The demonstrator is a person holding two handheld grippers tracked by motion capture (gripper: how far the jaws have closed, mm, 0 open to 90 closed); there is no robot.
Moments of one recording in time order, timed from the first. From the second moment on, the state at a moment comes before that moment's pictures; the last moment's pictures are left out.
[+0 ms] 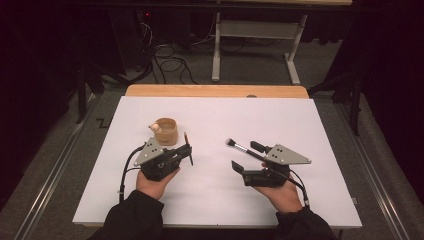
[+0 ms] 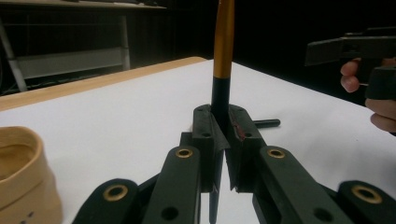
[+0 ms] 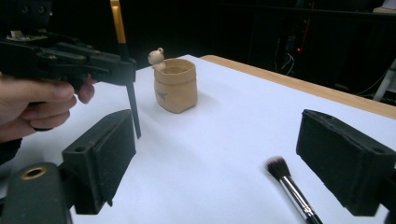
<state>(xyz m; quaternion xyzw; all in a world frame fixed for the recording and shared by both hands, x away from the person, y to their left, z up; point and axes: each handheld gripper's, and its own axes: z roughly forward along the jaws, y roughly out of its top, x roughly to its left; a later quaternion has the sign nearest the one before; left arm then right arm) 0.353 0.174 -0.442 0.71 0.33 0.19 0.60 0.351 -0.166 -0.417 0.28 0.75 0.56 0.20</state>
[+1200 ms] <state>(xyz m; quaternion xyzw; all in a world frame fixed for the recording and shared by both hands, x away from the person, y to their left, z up) 0.361 0.227 -0.435 0.67 0.38 0.25 0.59 0.346 -0.223 -0.430 0.32 0.74 0.54 0.23</state>
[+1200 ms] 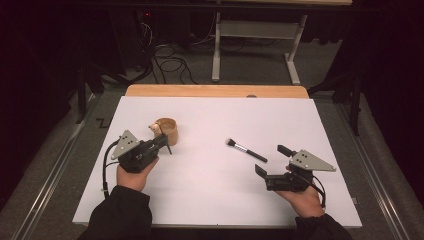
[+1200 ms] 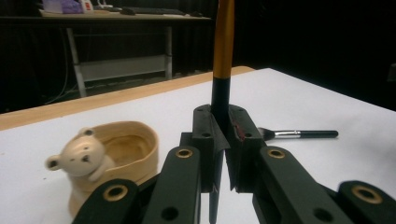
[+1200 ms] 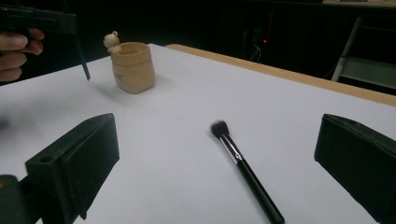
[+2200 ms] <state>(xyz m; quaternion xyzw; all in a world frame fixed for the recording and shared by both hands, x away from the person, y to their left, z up) 0.364 0.258 -0.426 0.63 0.42 0.26 0.60 0.348 -0.237 -0.441 0.34 0.73 0.53 0.25</state>
